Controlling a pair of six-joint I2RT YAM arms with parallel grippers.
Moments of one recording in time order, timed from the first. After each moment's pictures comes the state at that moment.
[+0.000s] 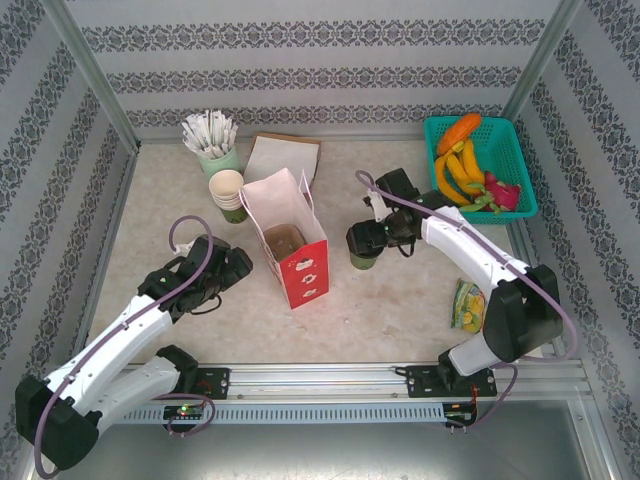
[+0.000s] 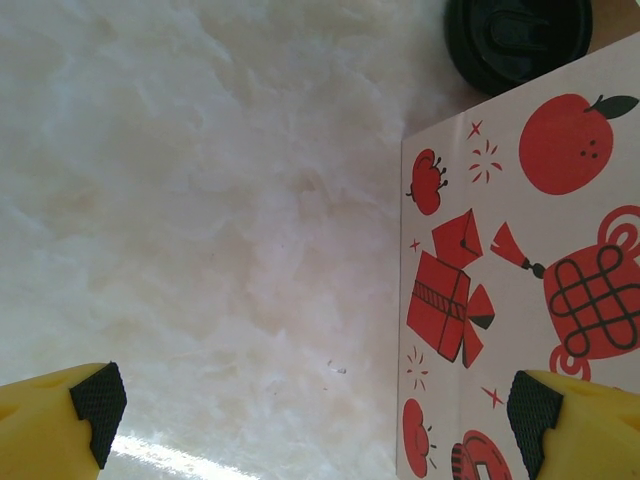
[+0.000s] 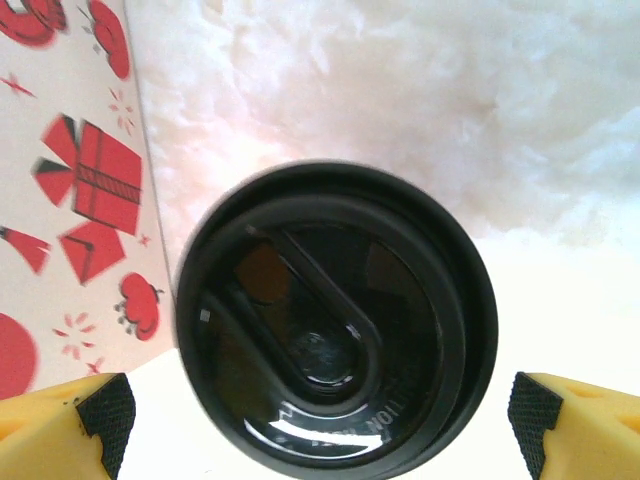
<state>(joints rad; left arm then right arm) -0.49 0.89 0.71 -0.79 -0.20 -1.06 0.43 1.51 1.23 -0.90 -0.17 0.21</state>
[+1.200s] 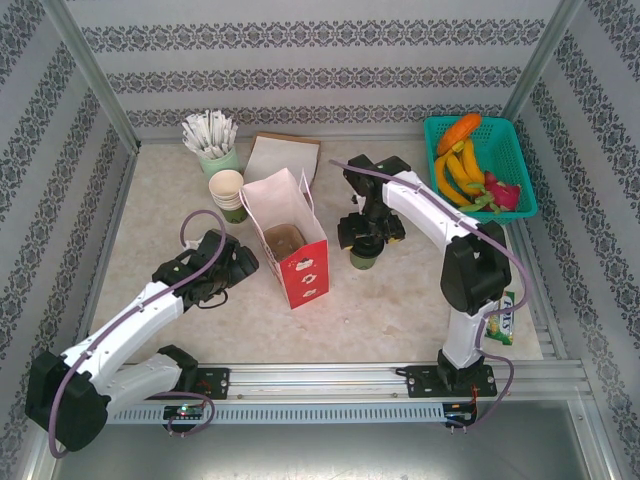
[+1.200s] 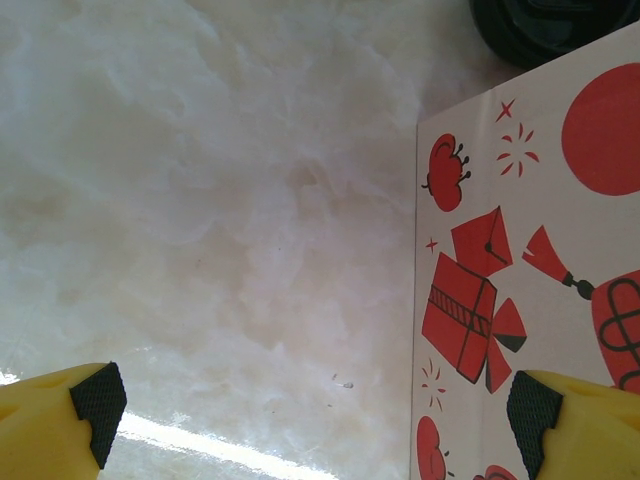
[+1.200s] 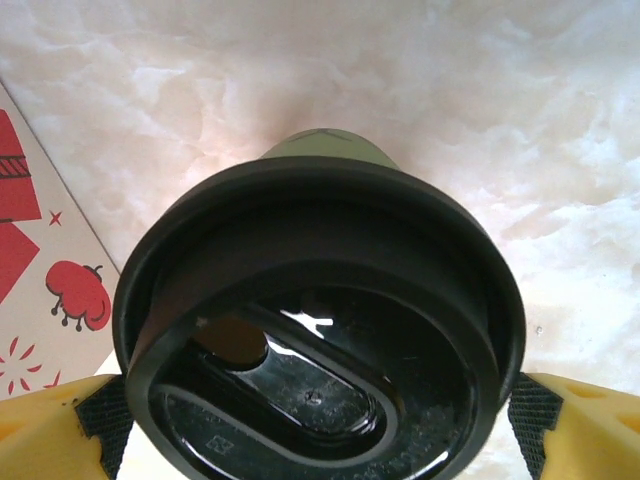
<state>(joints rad) -0.47 1.02 0.71 -0.72 -0.16 -1.03 0.50 1.88 1.64 -1.32 -0.06 0.36</state>
